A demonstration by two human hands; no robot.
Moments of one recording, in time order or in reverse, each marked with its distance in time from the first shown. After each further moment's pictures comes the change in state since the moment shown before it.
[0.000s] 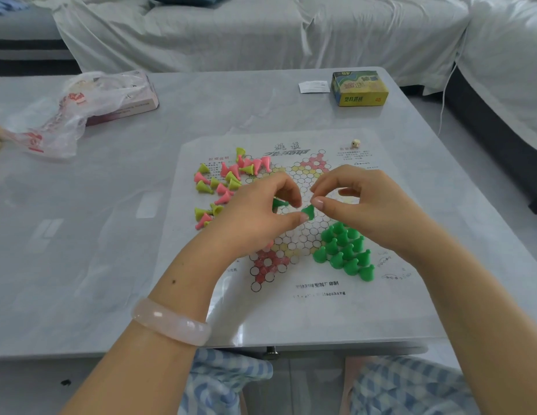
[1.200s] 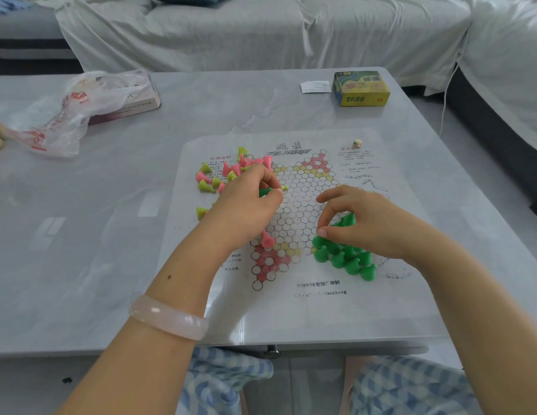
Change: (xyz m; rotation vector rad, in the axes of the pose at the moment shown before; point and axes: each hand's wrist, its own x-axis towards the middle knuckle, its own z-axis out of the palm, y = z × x) left_hand 0.002 -0.003 -0.005 -0.035 0.175 -0.159; right_hand -0.001 0.013 0.000 -0.311 -0.279 0.089
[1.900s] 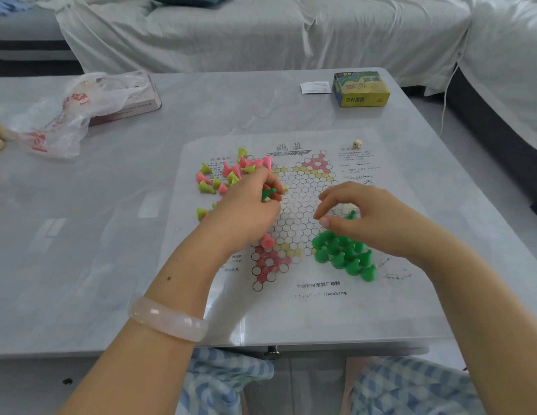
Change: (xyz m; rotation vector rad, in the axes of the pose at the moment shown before) left_hand -0.002 0.002 0.000 0.012 -0.063 -0.038; right_hand -0.004 -0.001 -0.004 0.124 0.068 -0.008
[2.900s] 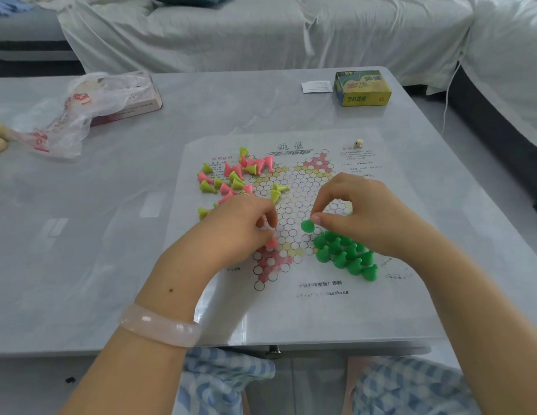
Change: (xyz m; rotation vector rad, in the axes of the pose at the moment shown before) left_hand -0.006 -0.016 -0.009 0.541 -0.193 0.075; right_hand 0.003 -0.012 0.005 -0.030 0.098 -0.068
